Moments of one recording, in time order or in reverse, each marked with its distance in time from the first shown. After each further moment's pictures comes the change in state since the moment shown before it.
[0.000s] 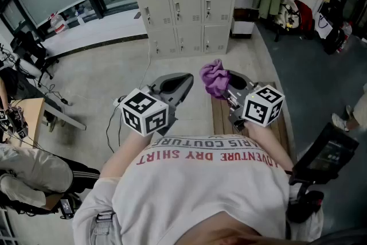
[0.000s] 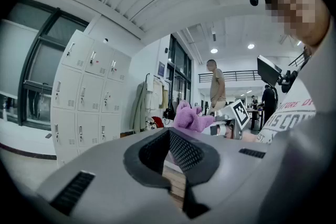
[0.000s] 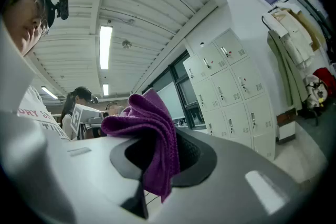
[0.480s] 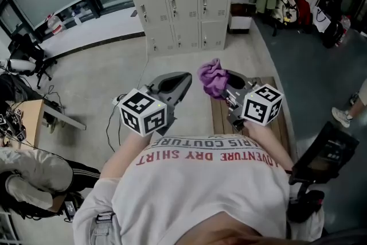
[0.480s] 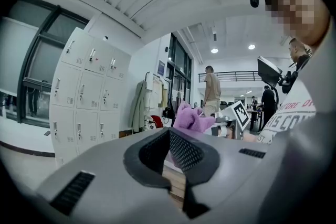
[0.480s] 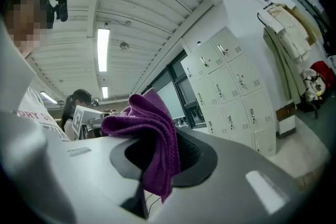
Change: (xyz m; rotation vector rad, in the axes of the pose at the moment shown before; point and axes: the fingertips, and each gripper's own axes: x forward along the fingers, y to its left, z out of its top) left arm 0.005 -0.004 0.003 -0.018 0.009 -0.004; right arm -0.006 -0.001 0.000 0.044 0.004 -0.001
